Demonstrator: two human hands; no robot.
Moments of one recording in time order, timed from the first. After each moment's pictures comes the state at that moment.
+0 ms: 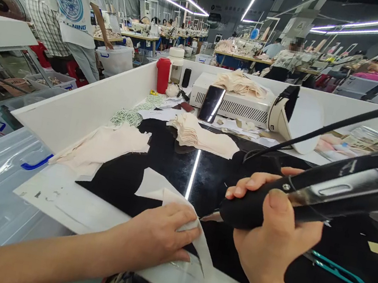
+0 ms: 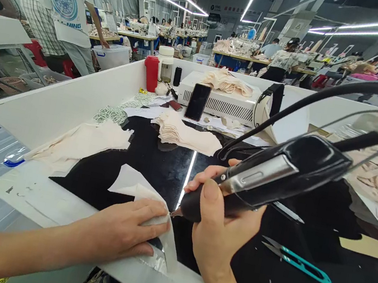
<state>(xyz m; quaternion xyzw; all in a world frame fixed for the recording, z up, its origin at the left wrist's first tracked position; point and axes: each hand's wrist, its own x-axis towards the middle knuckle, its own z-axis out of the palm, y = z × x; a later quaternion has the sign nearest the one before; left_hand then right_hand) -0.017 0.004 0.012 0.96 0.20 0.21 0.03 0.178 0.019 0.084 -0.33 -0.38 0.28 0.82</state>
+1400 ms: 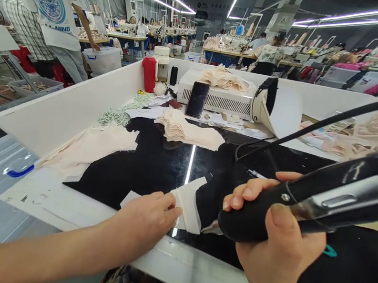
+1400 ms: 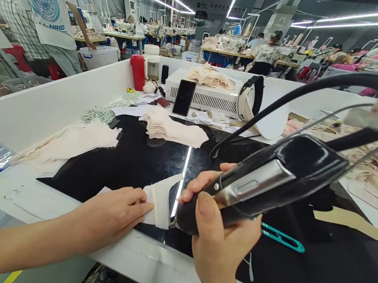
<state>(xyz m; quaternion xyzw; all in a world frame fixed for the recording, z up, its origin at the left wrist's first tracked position) -0.012 0.004 0.045 0.95 0.30 0.03 0.02 0.200 -0.012 0.086 -0.31 -0.40 0.32 0.80</state>
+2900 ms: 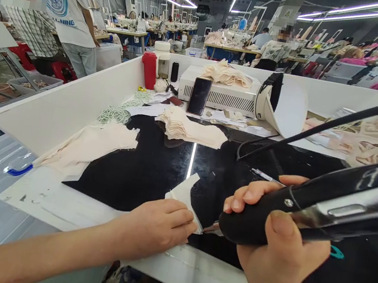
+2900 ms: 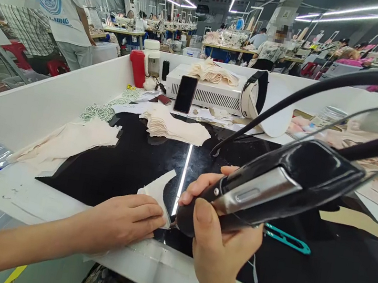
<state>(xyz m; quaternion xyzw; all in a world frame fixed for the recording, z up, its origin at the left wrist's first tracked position) -0.002 0.014 0.013 0.96 0.13 0.24 -0.05 0.200 -0.014 0.079 -0.31 -0.40 0.32 0.80</state>
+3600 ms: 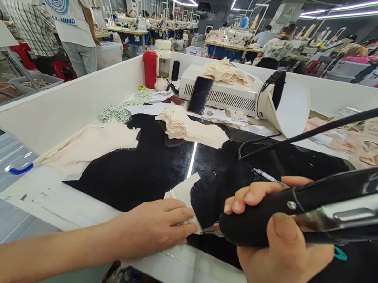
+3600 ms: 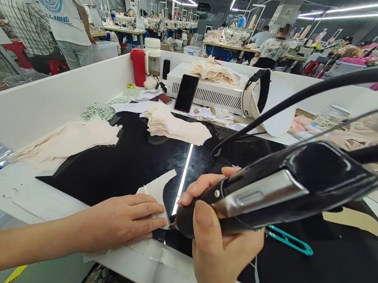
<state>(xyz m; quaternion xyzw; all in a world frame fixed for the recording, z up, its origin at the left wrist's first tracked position) -0.006 0.012 0.016 0.96 0.13 0.23 -0.03 0.199 -0.015 0.080 -0.31 -0.40 0.32 0.80</state>
